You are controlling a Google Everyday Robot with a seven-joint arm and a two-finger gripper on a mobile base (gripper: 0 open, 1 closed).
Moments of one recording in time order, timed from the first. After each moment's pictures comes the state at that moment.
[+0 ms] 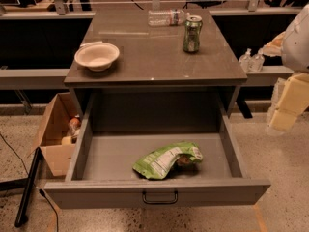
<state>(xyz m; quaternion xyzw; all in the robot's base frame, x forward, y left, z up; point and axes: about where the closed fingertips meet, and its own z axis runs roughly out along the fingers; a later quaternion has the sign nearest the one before) 0.438 -0.217 0.976 -0.60 0.78 -0.03 0.16</state>
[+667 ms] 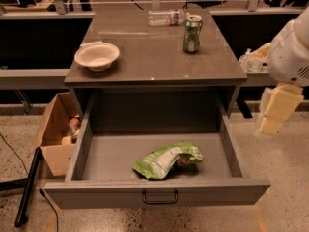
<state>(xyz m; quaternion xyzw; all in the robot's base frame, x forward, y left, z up) 0.454 -0.208 0.950 -0.63 0.75 -0.03 0.17</state>
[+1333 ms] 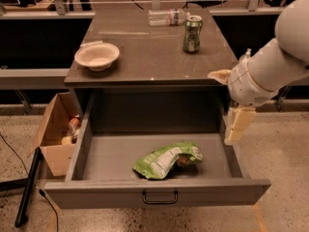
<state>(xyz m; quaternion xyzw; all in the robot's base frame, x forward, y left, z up) 0.513 -0.172 0.859 -0.73 0.65 -0.01 0.23</state>
